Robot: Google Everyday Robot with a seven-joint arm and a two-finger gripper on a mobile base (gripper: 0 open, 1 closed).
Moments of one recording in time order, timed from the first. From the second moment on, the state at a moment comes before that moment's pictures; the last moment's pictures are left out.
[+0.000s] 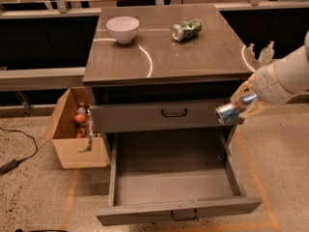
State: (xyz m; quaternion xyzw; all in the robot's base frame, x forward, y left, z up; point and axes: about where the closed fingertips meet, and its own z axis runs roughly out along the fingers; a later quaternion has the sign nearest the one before) arm 0.548 -0.245 0.828 -0.84 0.48 -0.10 0.24
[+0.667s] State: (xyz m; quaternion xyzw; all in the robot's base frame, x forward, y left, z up) arm 0.613 -0.233 0.932 -0.83 0.40 -0.19 0.33
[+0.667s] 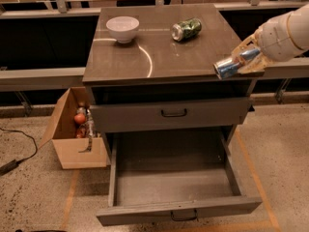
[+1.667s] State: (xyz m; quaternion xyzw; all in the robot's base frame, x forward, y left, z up) arm 0.692 -0.182 0.945 -0.80 0.34 -0.16 0.47
